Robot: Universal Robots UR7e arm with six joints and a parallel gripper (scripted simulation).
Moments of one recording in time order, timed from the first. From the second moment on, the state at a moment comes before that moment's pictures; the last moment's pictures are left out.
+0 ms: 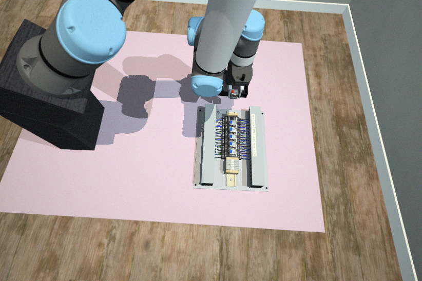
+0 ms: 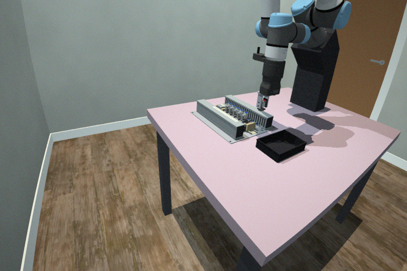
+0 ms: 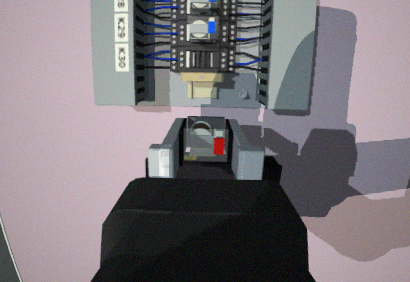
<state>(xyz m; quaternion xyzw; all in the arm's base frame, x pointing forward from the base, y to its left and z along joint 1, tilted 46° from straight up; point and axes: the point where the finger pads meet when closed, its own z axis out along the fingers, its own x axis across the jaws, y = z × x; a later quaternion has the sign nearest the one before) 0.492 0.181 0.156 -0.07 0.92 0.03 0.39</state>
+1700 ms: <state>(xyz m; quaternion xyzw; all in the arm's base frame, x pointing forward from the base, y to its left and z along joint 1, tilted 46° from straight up) 0.468 0.298 0.149 -0.07 0.92 0.03 0.39</state>
